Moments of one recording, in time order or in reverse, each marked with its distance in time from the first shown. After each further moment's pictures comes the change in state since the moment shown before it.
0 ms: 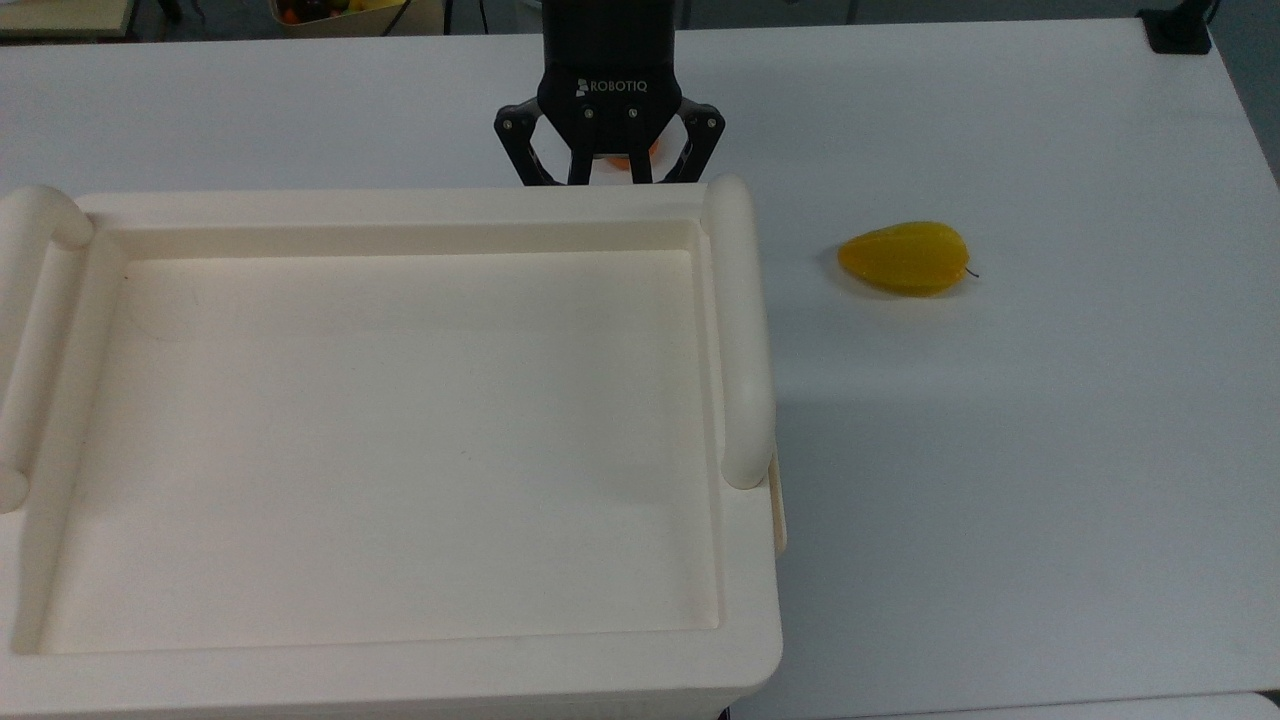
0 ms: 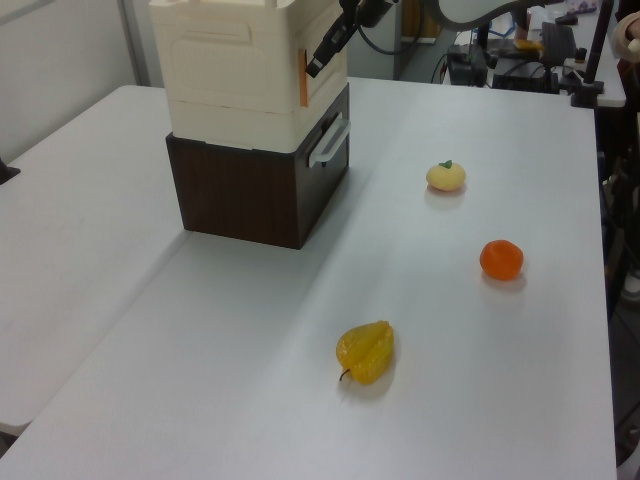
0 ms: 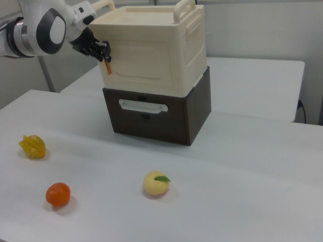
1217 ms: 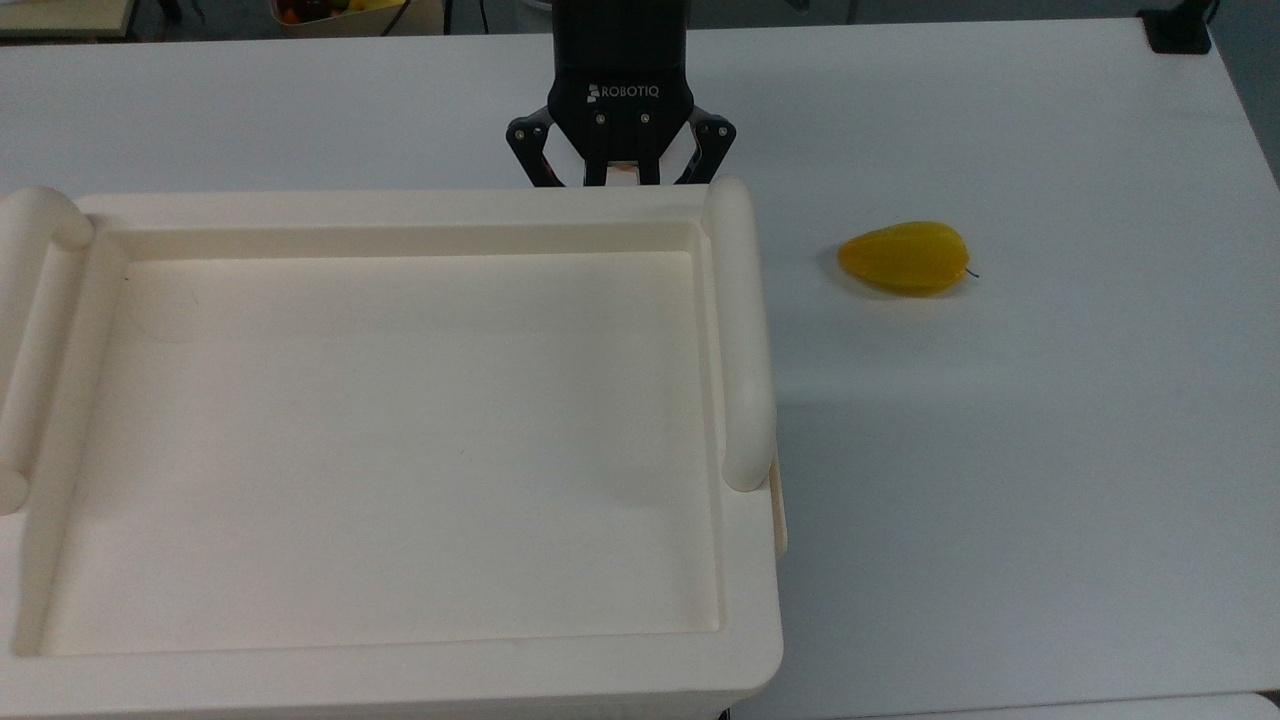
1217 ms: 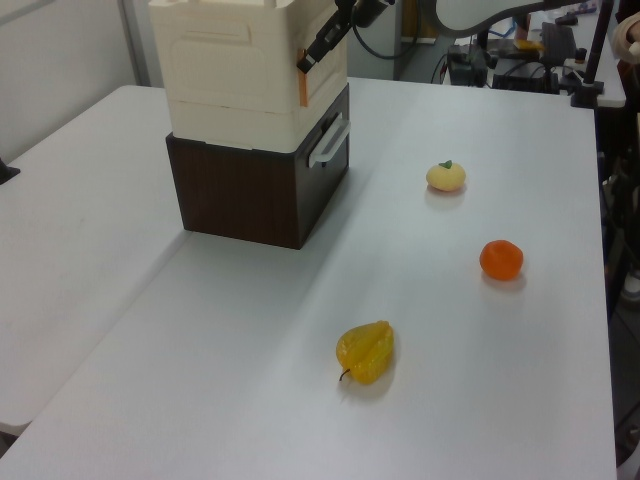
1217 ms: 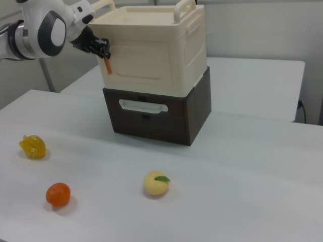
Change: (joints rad) arm -0.003 0.014 0.010 0.000 -0.008 0.077 0.000
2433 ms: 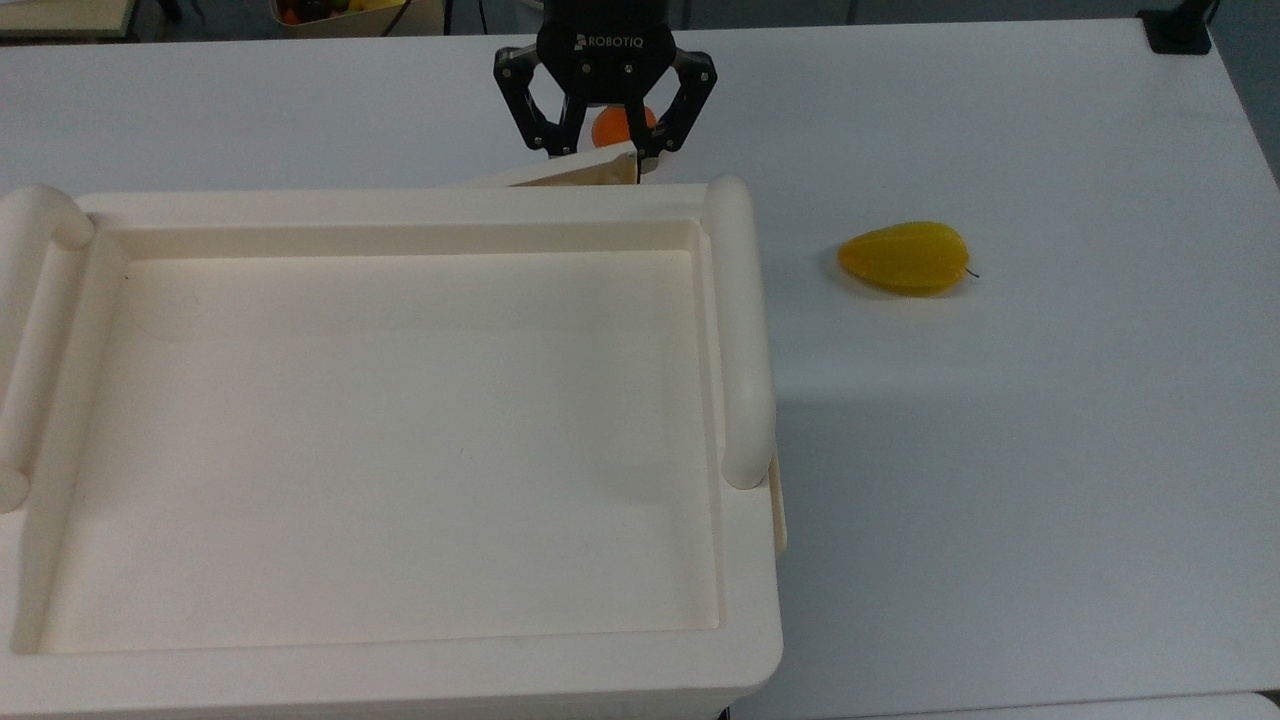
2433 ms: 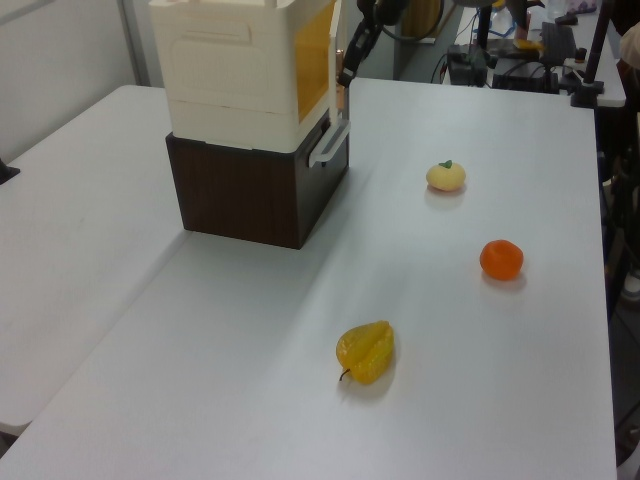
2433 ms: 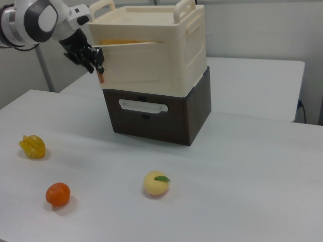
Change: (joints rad) arm -0.001 -0.064 0.008 0.025 0.000 -0.399 0.001
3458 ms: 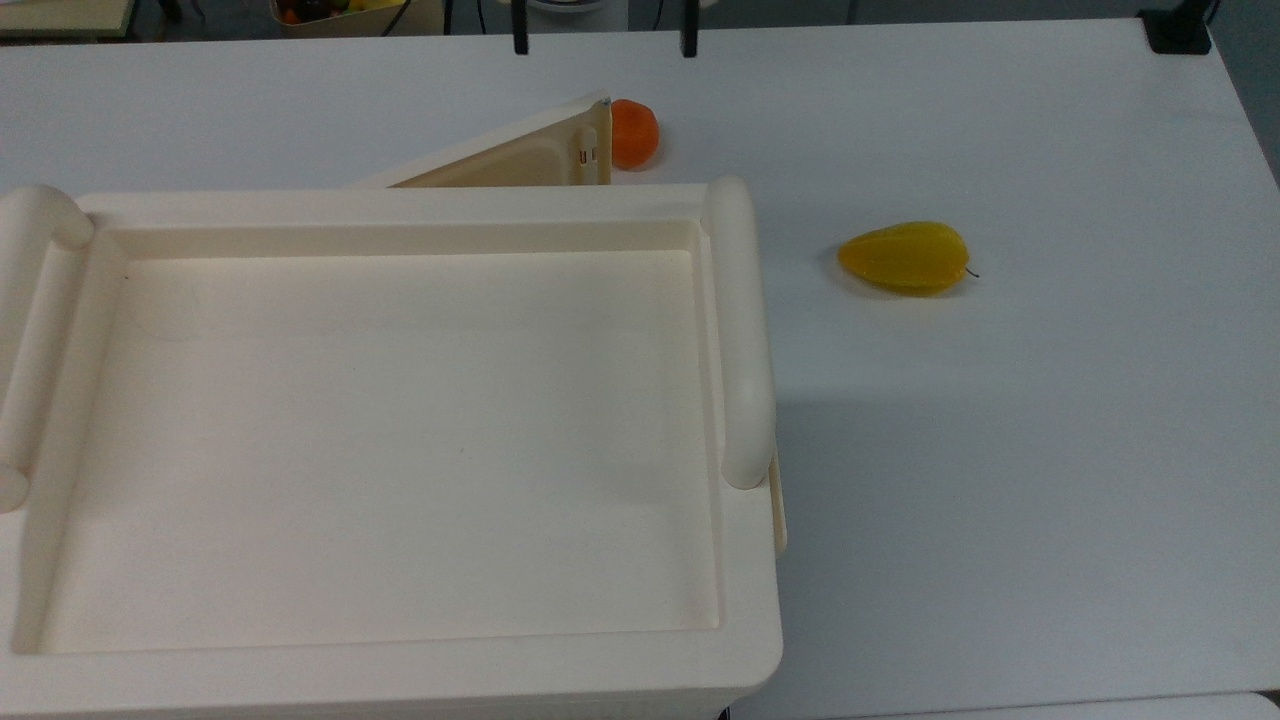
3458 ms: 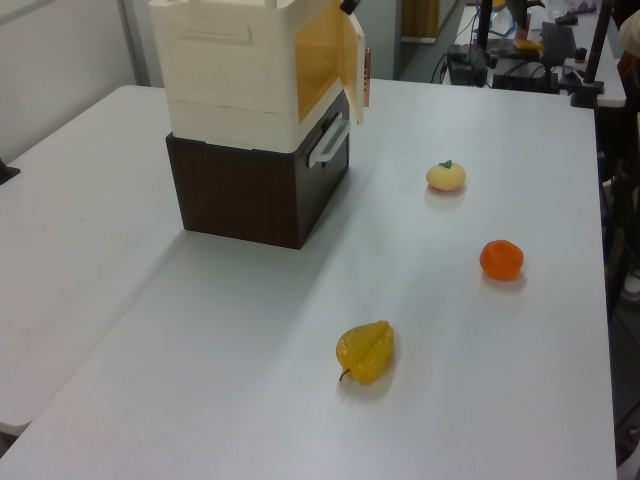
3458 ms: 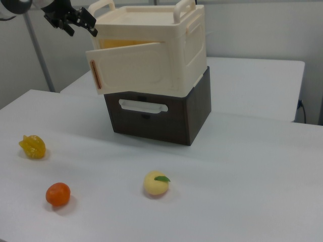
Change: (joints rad) arm -0.005 -0.060 0.020 0.117 0.004 0.021 0.019
